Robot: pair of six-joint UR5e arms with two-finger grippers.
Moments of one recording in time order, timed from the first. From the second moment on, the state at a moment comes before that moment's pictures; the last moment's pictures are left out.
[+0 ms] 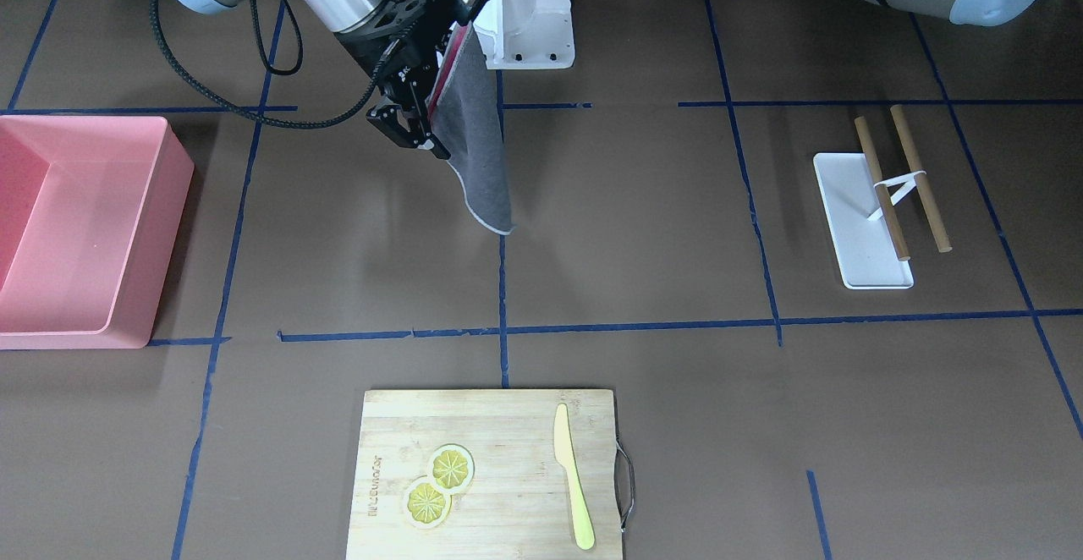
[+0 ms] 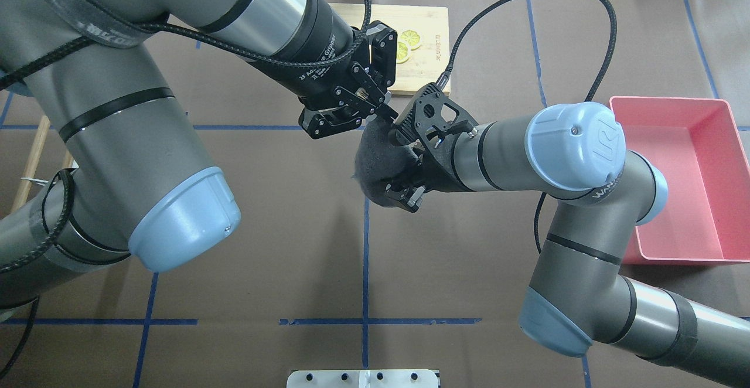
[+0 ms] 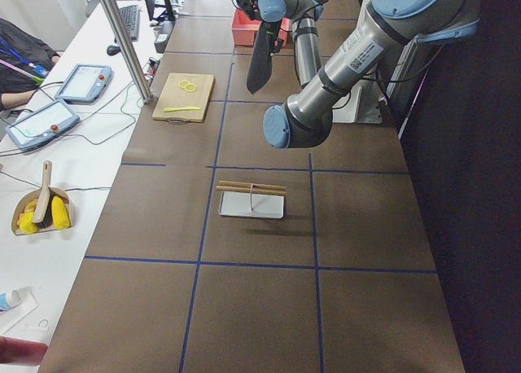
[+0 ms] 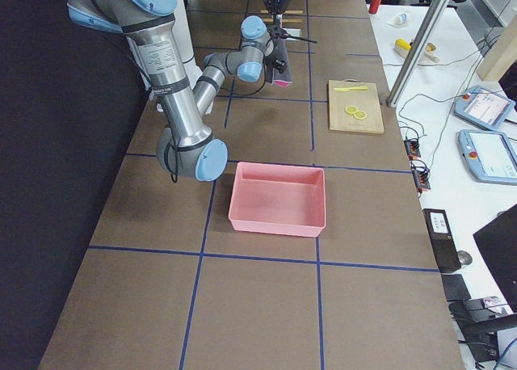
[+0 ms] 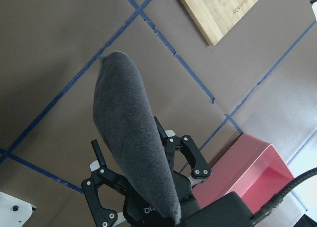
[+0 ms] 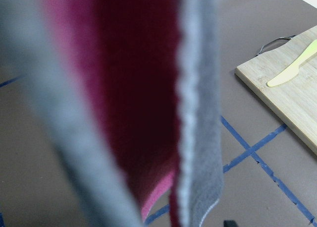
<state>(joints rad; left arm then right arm) -0.73 -2.48 -1.97 -1.55 -2.22 -2.11 0.52 -1.10 1.97 -1.15 1.80 0.36</state>
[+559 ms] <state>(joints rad) -0.73 -2.47 -1.97 -1.56 -2.22 -2.10 0.53 -1.10 1.98 -1.15 1.81 0.37</state>
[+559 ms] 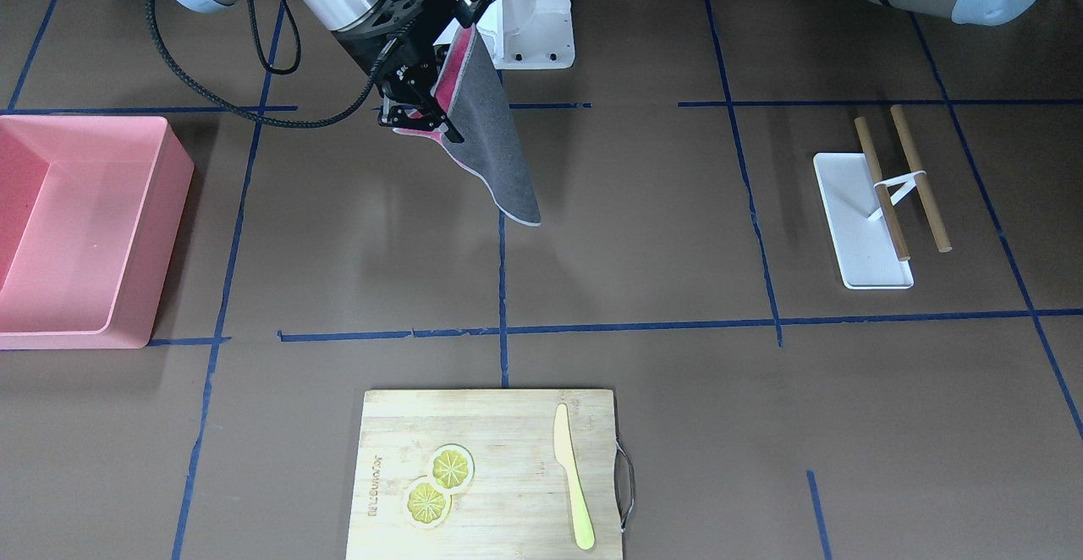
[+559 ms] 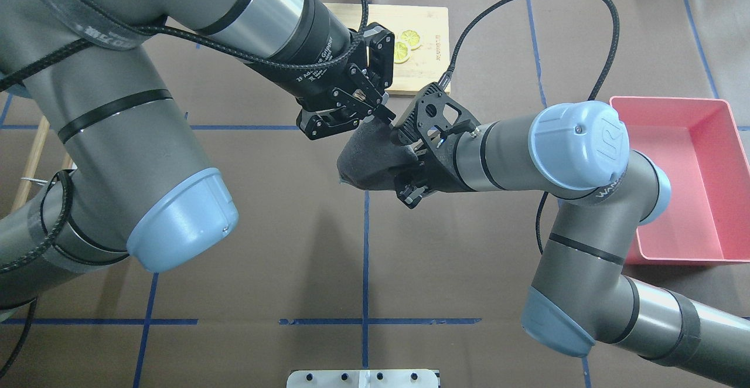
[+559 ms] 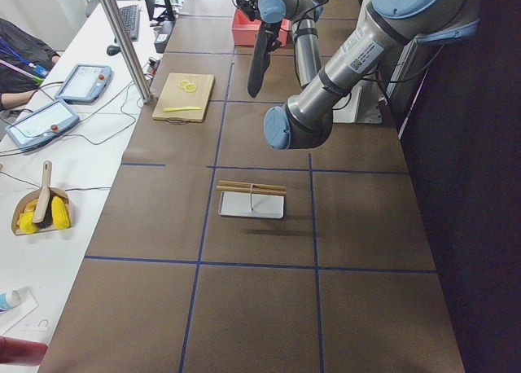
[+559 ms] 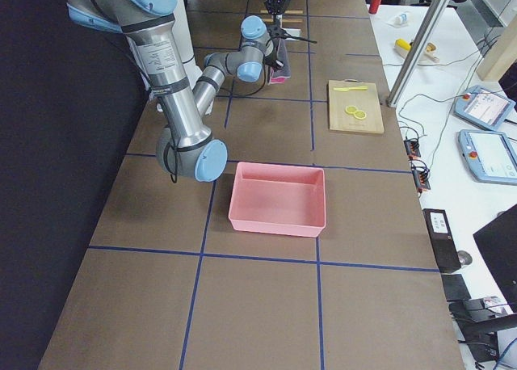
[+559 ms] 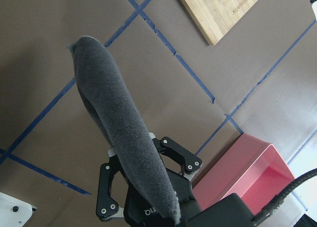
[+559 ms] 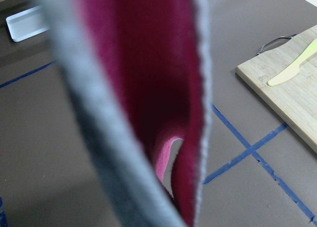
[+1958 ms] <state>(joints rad) -0.90 -1.99 -2.15 -1.43 -2.22 -1.13 0.69 -1.11 2.02 -1.52 2.02 0.36</state>
